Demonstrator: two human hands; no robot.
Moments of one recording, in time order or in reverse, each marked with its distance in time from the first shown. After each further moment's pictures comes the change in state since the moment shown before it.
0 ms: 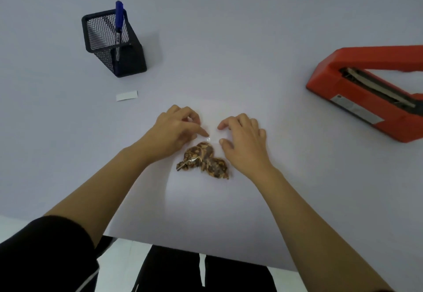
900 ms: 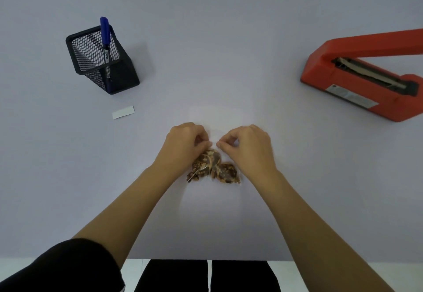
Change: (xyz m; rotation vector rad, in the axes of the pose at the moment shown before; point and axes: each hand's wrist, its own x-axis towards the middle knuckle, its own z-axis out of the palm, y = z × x) left_hand 0.008 0.023 0.006 -0.221 0.042 -0.288; right_hand 0.002 -0.012 0.008 0.120 0.118 0.158
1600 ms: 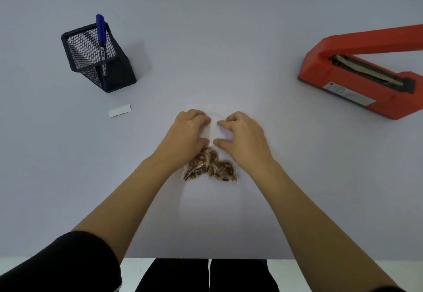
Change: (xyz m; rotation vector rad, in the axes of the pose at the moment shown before) left_hand 0.011 0.008 -0.002 0.130 -0.070 0.050; right_hand 0.009 -0.002 -0.004 -0.049 -0.094 -0.046
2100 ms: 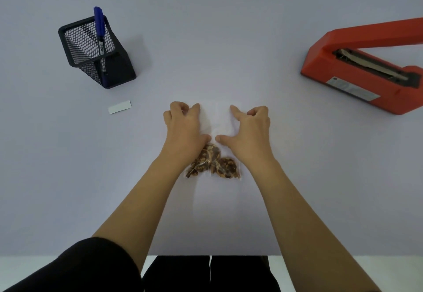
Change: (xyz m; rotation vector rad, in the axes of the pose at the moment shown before) left_hand -0.003 0.010 0.003 -0.078 0.060 -0.299; right_hand -0.003 -0.005 0.000 0.102 0.060 0.228
